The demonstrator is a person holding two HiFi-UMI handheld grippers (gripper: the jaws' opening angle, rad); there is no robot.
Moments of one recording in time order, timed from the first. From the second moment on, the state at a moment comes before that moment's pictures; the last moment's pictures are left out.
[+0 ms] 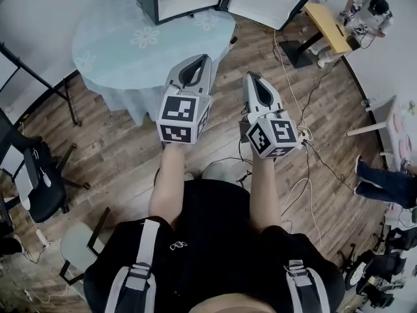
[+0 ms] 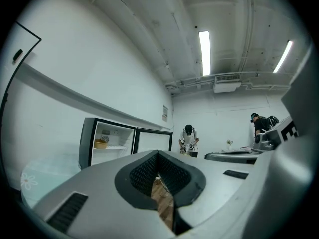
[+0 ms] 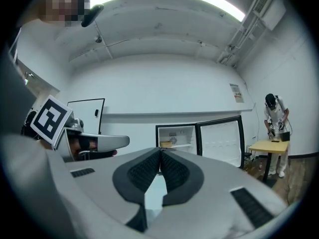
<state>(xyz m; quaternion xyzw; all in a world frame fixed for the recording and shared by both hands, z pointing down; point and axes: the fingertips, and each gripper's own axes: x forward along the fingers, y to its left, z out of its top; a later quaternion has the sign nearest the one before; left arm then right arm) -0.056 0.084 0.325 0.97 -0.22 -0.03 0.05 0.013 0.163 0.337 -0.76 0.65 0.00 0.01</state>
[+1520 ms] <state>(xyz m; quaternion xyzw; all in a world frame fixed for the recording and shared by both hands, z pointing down) 0.158 -0.205 0.293 0.90 -0.44 -0.04 0.02 0.266 -0.172 0.299 -0.64 0.75 -0.05 0.18</state>
